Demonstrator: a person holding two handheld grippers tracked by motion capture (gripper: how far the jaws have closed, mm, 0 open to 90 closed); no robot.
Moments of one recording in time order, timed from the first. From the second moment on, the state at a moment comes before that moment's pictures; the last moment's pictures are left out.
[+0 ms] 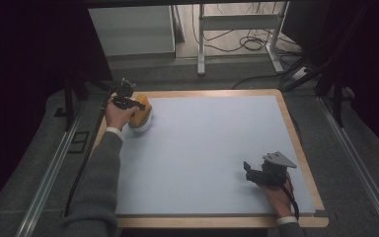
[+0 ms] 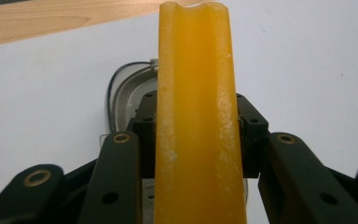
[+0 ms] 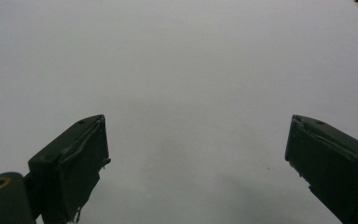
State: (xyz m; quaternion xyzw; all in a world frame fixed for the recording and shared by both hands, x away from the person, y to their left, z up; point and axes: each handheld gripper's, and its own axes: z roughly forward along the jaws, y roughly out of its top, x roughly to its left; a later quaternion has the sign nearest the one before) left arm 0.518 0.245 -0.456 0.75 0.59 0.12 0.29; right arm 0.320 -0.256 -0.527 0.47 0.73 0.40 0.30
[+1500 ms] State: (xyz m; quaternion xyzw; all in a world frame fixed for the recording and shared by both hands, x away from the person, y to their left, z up) left arm 0.377 0.234 -0.448 0.78 0.48 0.16 0.38; right arm 0.320 -0.254 -0.528 0.47 0.73 0.39 0.30
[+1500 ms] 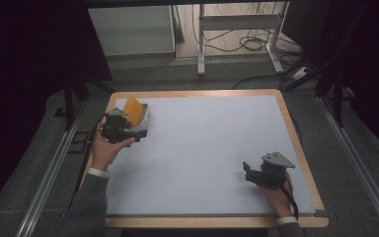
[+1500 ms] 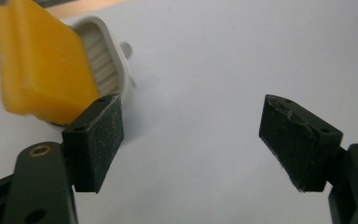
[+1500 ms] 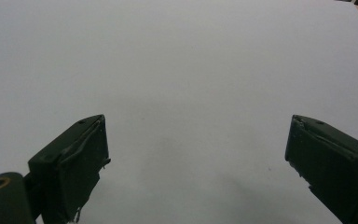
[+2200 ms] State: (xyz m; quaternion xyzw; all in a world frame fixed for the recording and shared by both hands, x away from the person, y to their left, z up) left arm 0.320 0.225 -0.516 0.77 0.49 0.11 0.39; right arm 0.320 -0.253 -0.528 0.46 0.73 0.39 0.30
